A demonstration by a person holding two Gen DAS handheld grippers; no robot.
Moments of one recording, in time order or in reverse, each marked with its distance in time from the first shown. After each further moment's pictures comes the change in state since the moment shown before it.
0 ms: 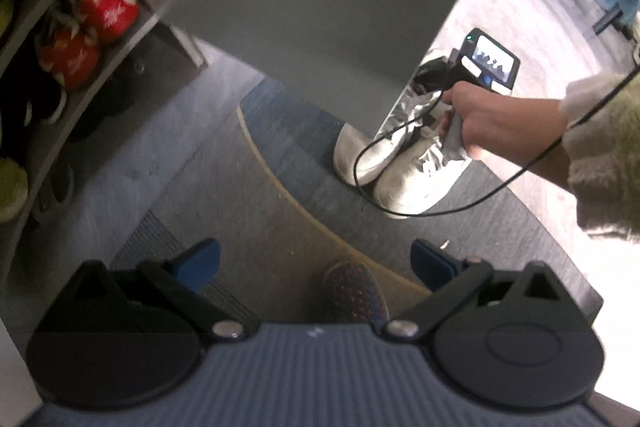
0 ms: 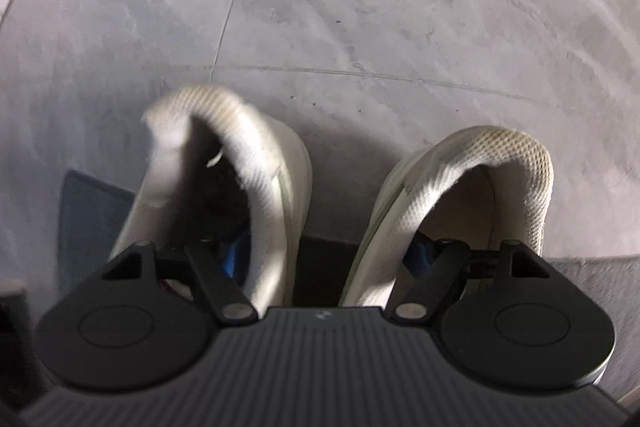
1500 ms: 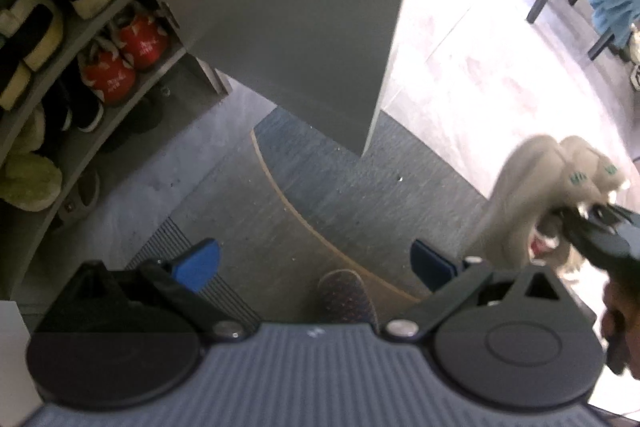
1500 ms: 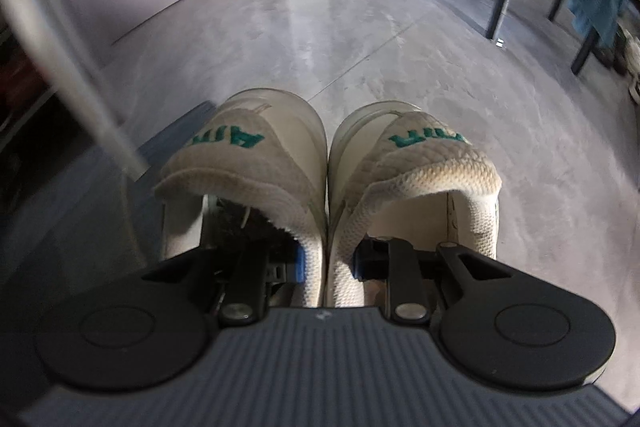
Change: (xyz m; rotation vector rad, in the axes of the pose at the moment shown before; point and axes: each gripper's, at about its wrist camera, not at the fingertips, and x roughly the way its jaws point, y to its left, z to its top) left arm -0.089 -0.036 -0.033 -0.001 -0.144 0.063; right arm -0.298 -0.169 -0.132 -0.660 -0.333 0.210
